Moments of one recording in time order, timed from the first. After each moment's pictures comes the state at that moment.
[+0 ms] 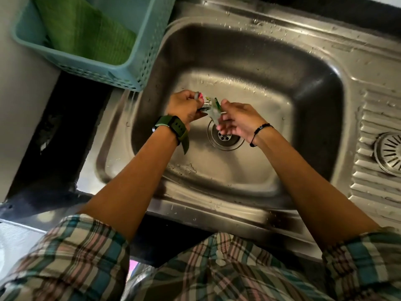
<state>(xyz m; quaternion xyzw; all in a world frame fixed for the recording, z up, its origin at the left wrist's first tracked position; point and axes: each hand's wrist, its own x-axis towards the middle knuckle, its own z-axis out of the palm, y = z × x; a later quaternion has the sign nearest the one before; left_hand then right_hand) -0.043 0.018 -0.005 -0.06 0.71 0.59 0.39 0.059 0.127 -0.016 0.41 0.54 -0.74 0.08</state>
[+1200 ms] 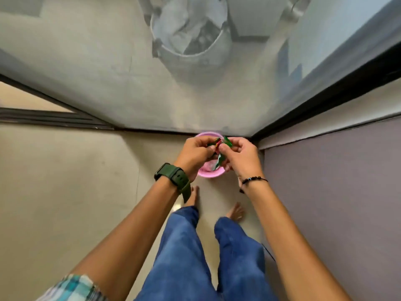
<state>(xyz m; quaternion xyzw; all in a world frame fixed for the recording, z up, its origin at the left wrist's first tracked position) 0.214 -0.523 -0.086 -0.44 0.52 0.73 0.05 0.149 -0.425 -0.096 0.04 0.75 -0.53 0.40</state>
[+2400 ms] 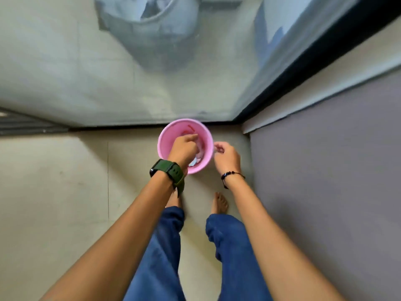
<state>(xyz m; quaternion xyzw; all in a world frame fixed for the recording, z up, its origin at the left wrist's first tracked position) 0.182 -0.485 -0.243 -0.50 0.56 0.65 0.13 0.140 -0.383 -0.265 0.05 0.86 -0.35 0.37</state>
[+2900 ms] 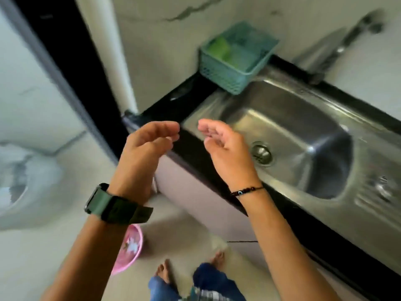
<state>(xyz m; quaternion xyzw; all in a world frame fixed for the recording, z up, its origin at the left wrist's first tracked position) 0.118 -0.314 0.130 0.03 0.65 0.75 0.14 0.155 -0.168 0.139 0.11 0.82 -0.56 -0.09</state>
